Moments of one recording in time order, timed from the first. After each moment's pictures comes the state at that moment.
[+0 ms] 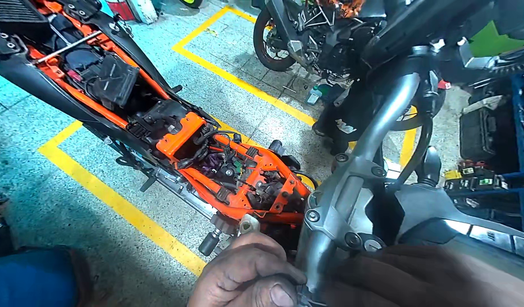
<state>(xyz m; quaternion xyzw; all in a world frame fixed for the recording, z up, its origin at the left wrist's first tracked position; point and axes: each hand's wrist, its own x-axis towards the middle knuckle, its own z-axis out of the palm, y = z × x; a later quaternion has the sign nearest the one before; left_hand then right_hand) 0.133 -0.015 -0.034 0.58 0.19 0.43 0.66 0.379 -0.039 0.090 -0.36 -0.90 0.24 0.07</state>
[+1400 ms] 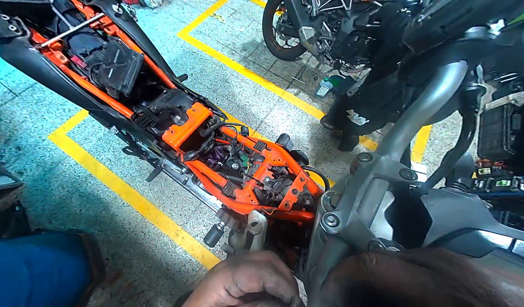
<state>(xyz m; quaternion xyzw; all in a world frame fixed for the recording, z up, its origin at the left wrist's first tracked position) 0.114 -0.011 -0.055 0.55 0.09 0.34 0.76 0.383 -0.021 0.088 -0.43 -0.75 0.51 0.04</state>
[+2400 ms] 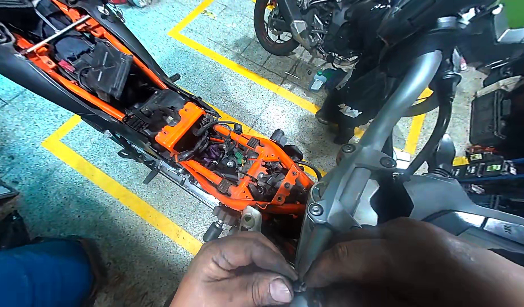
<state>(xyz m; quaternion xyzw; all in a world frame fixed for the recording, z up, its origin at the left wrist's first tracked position) 0.121 -0.005 -0.032 0.52 0.18 0.36 0.75 0.381 -0.024 0.072 -0.41 -0.76 0.48 0.15</state>
